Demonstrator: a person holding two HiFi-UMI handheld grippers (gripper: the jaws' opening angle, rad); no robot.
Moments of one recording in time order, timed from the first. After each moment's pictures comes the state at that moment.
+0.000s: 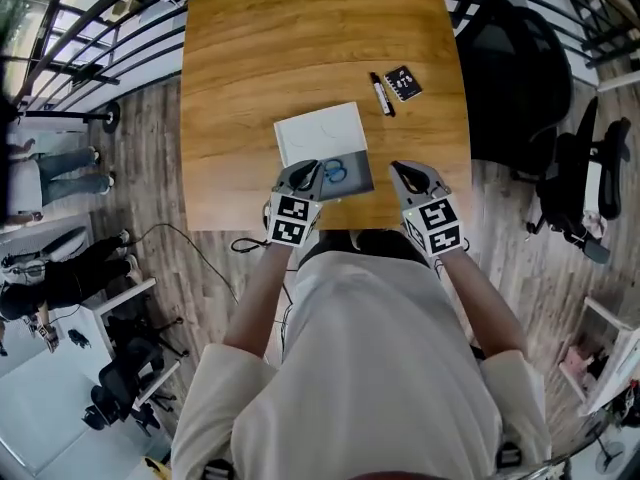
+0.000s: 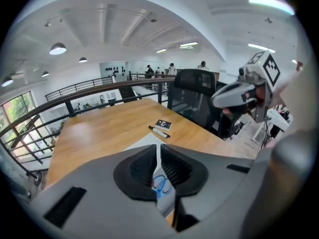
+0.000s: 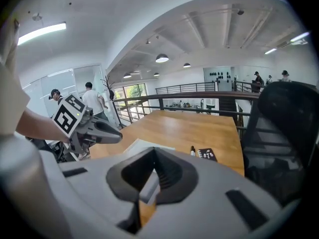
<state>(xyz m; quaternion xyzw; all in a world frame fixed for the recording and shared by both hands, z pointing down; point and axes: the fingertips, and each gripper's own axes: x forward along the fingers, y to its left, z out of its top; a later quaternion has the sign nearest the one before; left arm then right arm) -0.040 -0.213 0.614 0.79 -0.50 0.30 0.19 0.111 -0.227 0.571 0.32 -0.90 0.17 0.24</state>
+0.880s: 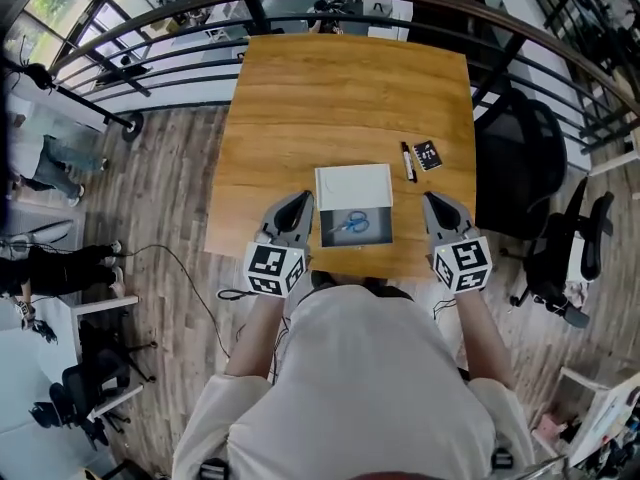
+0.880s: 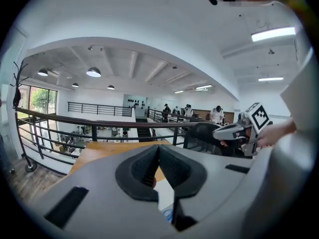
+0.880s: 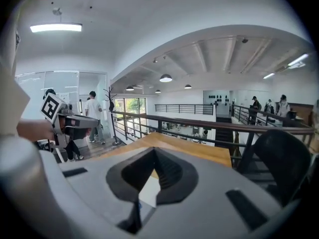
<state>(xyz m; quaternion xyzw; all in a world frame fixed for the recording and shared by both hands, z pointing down) -0.151 -0.175 0.422 0.78 -0.61 0.07 0.12 0.069 -0.239 0.438 0.35 -0.92 0.07 0.18</state>
